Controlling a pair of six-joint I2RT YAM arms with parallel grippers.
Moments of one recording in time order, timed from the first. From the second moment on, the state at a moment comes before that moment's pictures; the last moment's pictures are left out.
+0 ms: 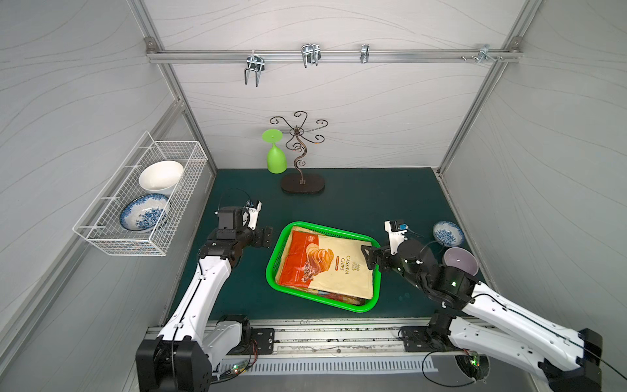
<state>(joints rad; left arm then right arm) 0.01 1.04 0.69 -0.40 0.14 0.13 0.97 0.77 0.68 -0.44 0.36 0.49</state>
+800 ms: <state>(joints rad) 0.02 1.31 0.34 0.54 0.02 0.00 0.97 0.68 0.62 -0.42 0.41 0.35</state>
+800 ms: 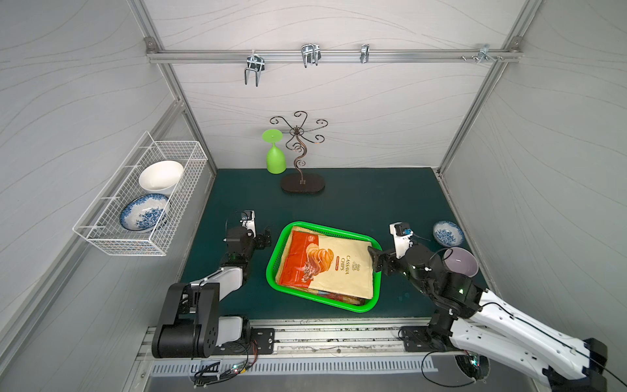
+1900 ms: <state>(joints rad) 0.04 1.55 0.38 0.77 -0.10 -0.11 0.97 0.60 0.54 -0.37 0.35 0.21</state>
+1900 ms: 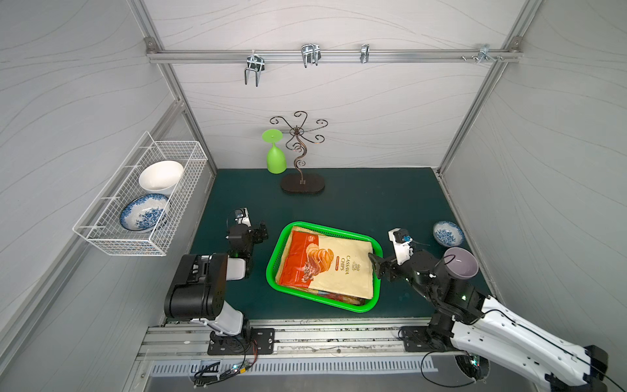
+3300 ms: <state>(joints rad) 0.04 1.55 0.38 0.74 -0.12 -0.11 0.12 1.34 0.42 0.43 0.01 0.03</state>
